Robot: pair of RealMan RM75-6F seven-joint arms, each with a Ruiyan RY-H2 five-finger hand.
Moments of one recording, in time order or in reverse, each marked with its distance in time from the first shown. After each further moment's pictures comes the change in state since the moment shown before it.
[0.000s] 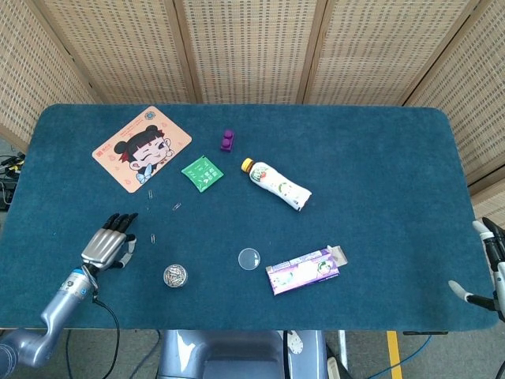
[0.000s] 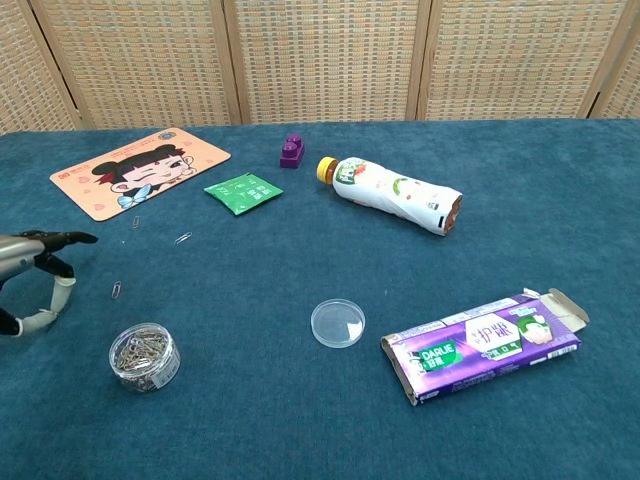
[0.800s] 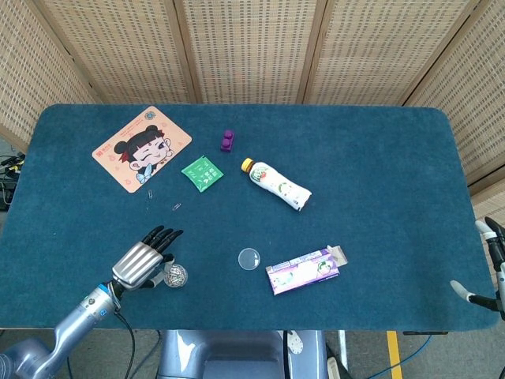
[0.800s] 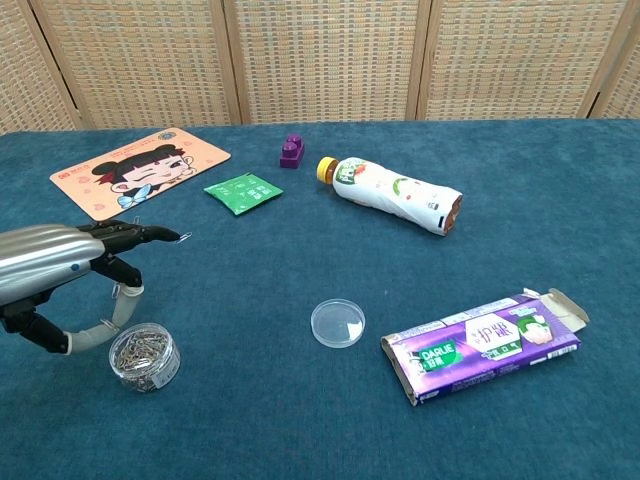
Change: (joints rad) left arm -0.037 0.100 0.049 -0.361 0.158 0.061 0.159; right arm -0.002 0.005 0.000 0.006 -0.001 0.002 0.021
